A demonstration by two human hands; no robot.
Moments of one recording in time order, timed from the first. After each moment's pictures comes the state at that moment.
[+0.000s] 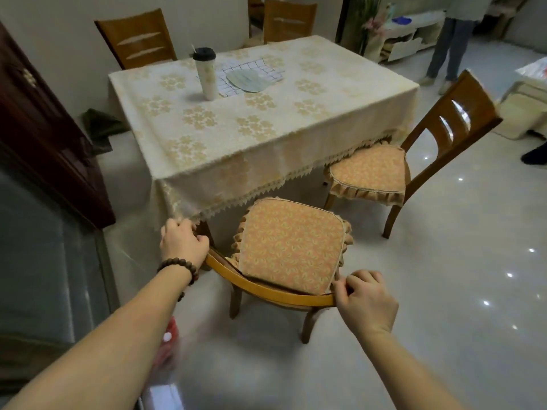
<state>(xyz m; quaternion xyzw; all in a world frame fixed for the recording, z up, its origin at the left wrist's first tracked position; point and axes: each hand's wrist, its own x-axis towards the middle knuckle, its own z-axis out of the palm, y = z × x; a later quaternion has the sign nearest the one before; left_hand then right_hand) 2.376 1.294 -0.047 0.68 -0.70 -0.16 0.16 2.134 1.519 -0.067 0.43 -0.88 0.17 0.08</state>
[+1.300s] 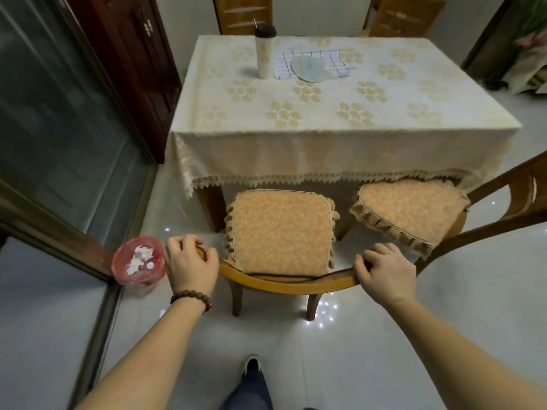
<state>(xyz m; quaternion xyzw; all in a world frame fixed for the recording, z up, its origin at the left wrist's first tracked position) 2.155 1.468 -0.066 0.81 -0.49 -0.08 0.32 1.815 1.459 -0.067 0.70 -0.70 0.11 0.05</state>
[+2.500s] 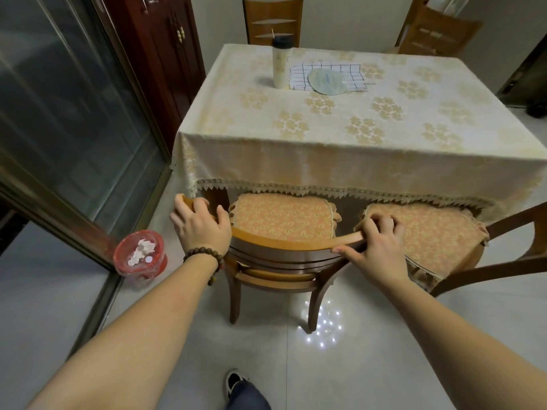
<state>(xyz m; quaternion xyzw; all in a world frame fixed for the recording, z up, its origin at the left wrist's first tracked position) 2.089 1.386 -0.057 0.84 -0.45 0.01 0.30 1.768 1.368 -0.046 0.74 -0.64 0.19 -0.05</state>
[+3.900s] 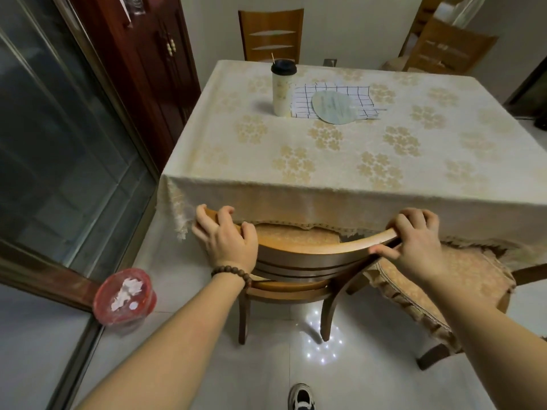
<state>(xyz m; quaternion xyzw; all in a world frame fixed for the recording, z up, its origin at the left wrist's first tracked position) 2.077 1.204 -0.043 0.80 -0.45 -0.05 0.39 1.756 1.159 -0.016 0.77 -0.62 0.15 -0.03</state>
